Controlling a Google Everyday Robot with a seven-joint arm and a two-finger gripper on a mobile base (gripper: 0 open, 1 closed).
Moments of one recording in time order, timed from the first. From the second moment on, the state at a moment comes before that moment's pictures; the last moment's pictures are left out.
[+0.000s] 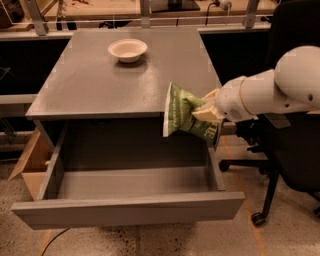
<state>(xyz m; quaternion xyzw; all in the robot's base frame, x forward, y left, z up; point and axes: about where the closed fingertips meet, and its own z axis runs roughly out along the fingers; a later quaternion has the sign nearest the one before) 0.573 -0.111 0.855 -0.52 0.74 0.11 0.41</state>
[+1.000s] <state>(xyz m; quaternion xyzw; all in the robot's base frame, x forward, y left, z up) 0.658 -0.047 0.907 -0.63 0.68 0.05 0.38</state>
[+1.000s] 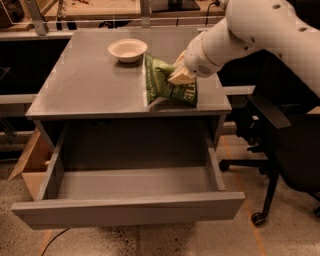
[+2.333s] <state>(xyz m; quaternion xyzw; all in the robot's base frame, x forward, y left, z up) 0.660 -0.035 0.908 -0.64 0.67 0.05 0.38</state>
